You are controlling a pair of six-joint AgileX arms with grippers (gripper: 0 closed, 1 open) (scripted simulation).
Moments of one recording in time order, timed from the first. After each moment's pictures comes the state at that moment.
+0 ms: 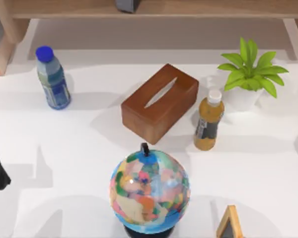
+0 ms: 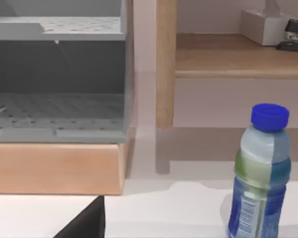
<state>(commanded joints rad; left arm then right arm) 0.00 0.00 0.00 0.00 0.00 0.00 -0.67 2.04 0.40 1.53 -0.63 -0.07</state>
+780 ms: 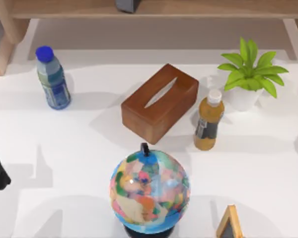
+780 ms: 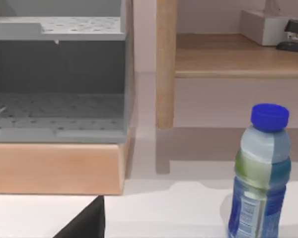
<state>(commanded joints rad) 0.00 0.00 0.00 0.00 0.00 0.00 -0.64 2.05 0.43 1.51 -0.59 -0.06</state>
